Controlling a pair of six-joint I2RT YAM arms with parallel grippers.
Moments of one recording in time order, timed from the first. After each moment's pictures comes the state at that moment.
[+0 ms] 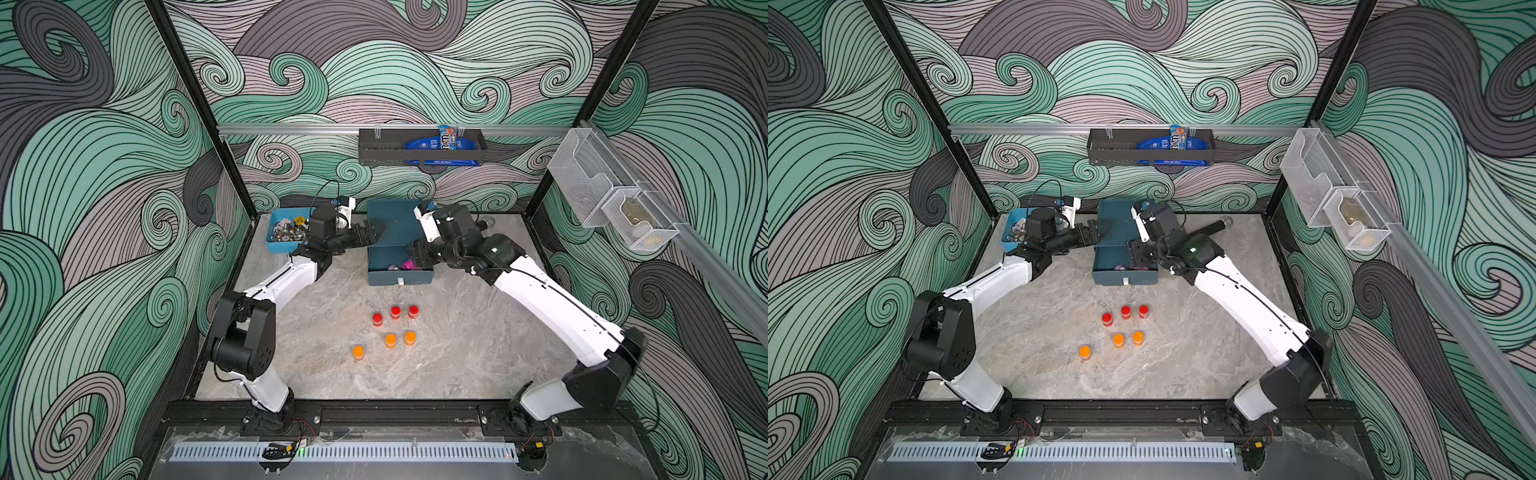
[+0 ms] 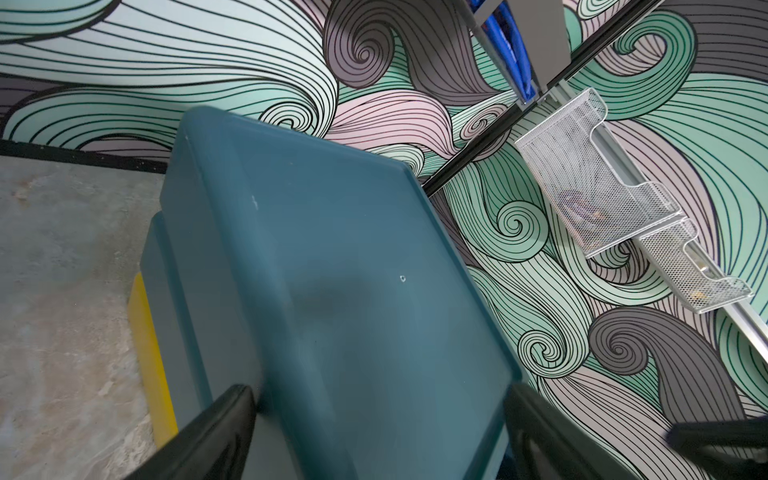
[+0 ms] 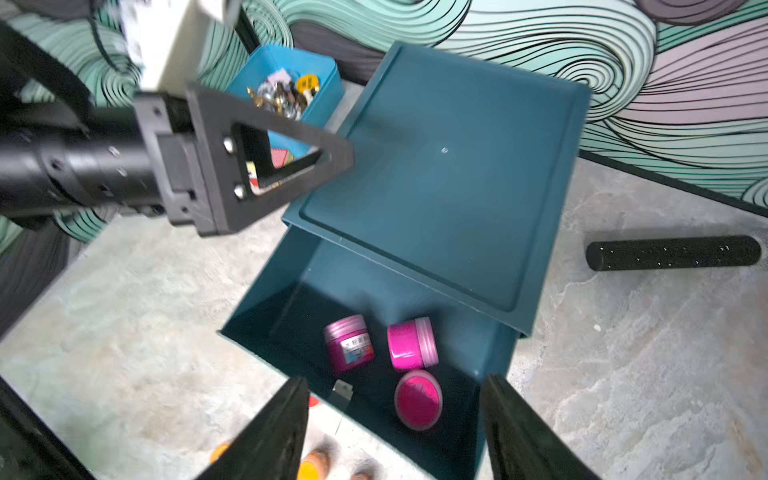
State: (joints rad) left arm -0.30 1.67 1.19 0.17 0.53 -0.55; right arm 0.66 1.47 1.60 -0.81 0.13 0.23
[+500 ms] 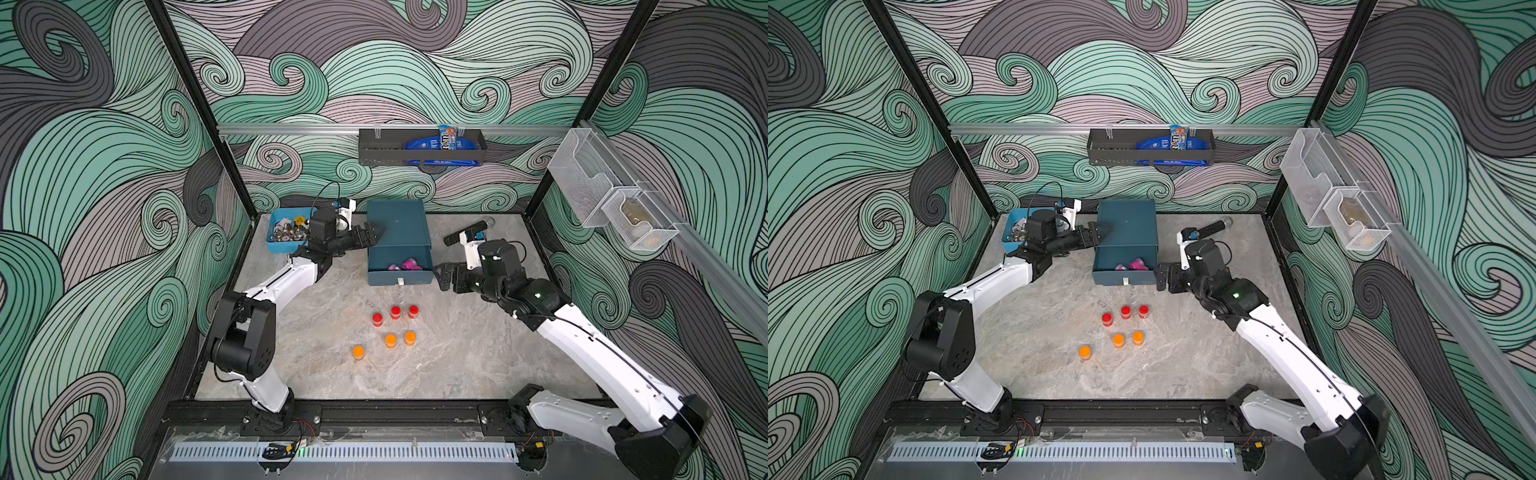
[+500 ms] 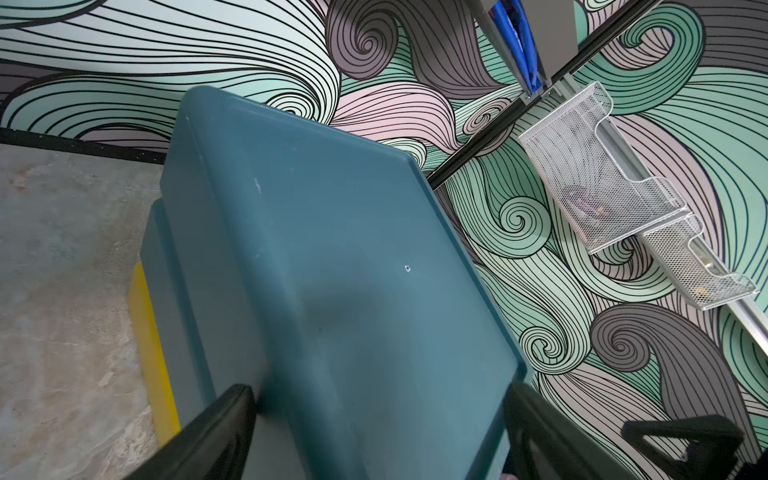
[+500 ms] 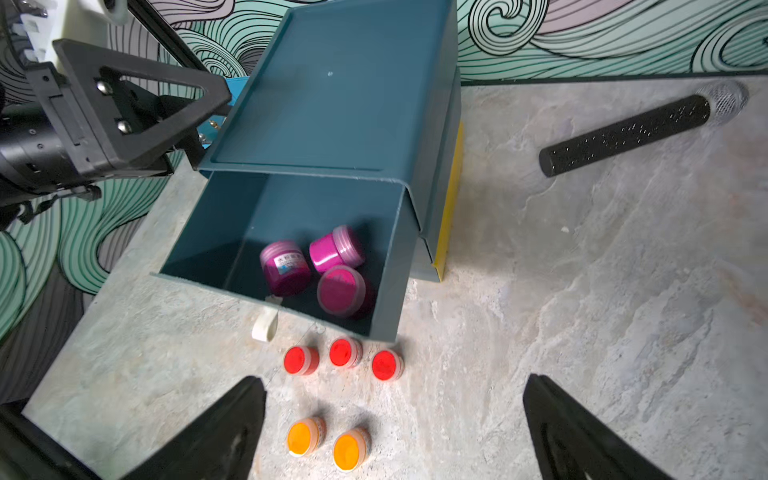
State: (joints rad) left arm -0.30 1.66 1.18 0.17 0.53 -0.55; right arm 0.50 1.06 1.04 -0.61 0.01 0.41
